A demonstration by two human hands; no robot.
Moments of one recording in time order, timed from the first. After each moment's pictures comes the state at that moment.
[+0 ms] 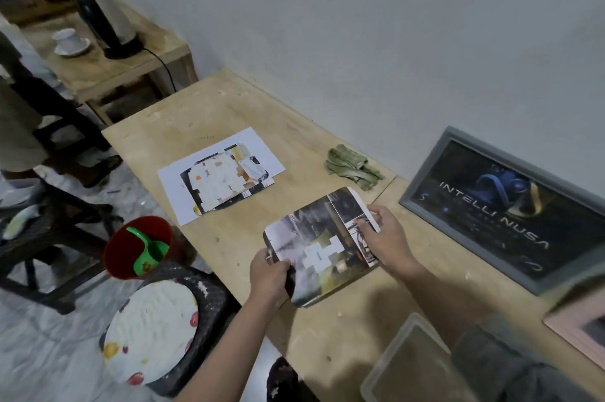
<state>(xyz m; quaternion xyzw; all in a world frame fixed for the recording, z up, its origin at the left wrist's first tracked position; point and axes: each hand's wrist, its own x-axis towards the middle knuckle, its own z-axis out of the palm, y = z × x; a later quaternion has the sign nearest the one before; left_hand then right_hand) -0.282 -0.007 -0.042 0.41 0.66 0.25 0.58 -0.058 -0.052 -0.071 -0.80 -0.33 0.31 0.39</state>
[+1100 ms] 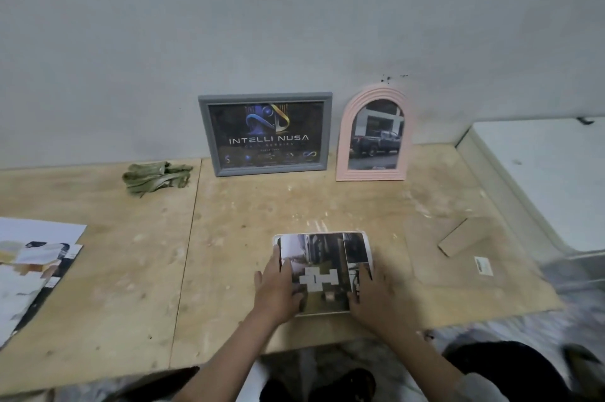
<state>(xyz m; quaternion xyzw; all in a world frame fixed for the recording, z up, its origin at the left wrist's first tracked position) -0.215 -0.158 -0.109 0.96 0.09 -0.14 0.22 -0.187 -0.361 -0.090 -0.97 -0.06 0.17 0.15</state>
